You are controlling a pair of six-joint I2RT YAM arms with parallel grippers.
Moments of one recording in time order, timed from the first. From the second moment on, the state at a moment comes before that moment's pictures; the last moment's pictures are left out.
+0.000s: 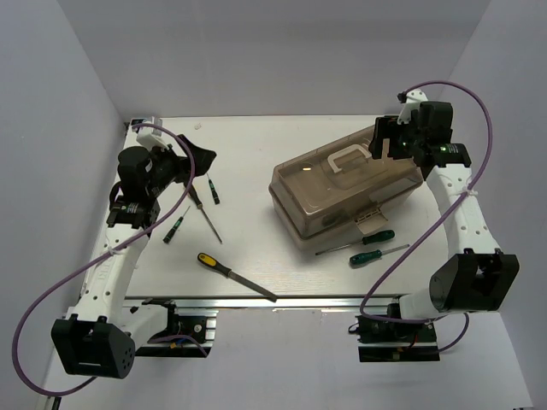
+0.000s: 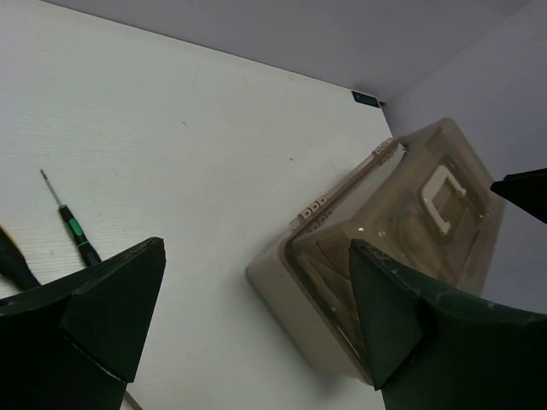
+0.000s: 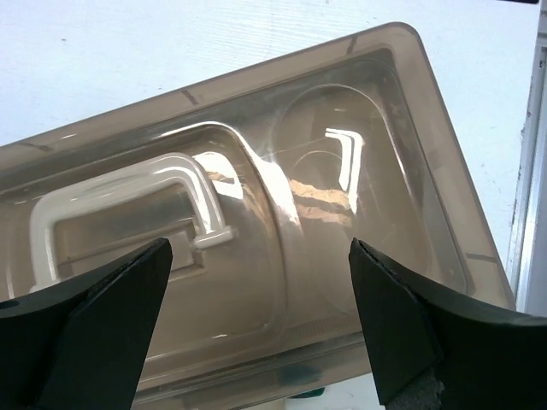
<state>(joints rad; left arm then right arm) -0.08 1.05 0.98 -0.11 0.32 -0.51 0.04 1.44 1.44 -0.58 -0.21 -0.05</state>
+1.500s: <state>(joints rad) -0.35 1.78 1.18 0.37 0.59 -0.58 0.32 1.54 1.59 -0.73 0.00 0.78</state>
